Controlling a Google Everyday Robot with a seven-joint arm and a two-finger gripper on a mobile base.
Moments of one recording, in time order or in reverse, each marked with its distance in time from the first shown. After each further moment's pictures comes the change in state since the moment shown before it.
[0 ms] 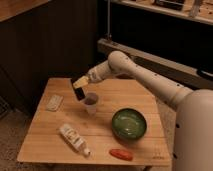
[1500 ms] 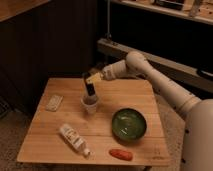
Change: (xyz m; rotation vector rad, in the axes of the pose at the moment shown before) arm 0.015 -0.032 -0.045 -0.054 -0.087 -0.027
